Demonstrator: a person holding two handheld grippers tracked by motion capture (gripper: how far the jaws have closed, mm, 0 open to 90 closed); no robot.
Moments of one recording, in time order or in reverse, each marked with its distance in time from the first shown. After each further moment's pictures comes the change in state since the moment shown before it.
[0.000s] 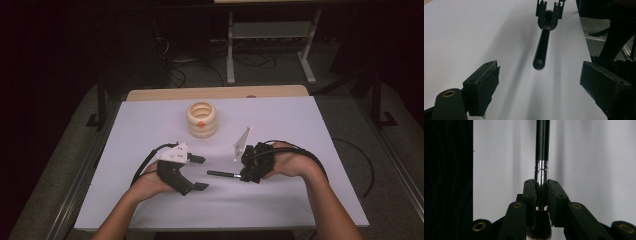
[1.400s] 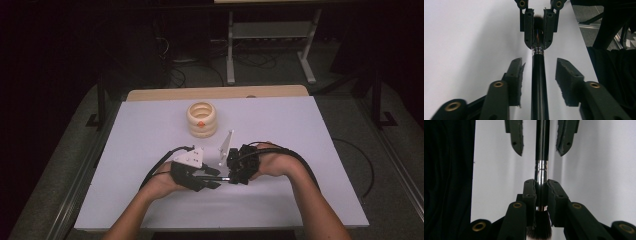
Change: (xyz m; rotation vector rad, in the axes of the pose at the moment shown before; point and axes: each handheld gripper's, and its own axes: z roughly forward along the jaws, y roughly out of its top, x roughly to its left) left arm -0.002 0.003 0.032 0.057 -0.080 0.042; right arm 0.000 0.030 0.020 0.033 0.029 -0.059
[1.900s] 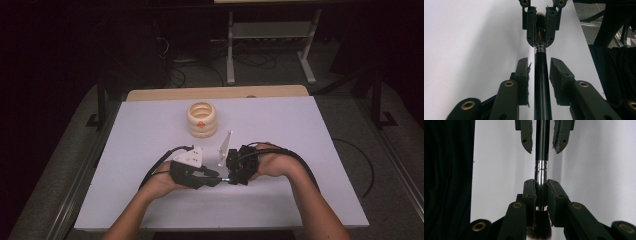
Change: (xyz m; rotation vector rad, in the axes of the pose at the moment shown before) left arm 0.002 -0.001 -0.002 0.020 0.002 -0.003; right arm 0.000 0.001 0.003 0.009 0.005 0.002
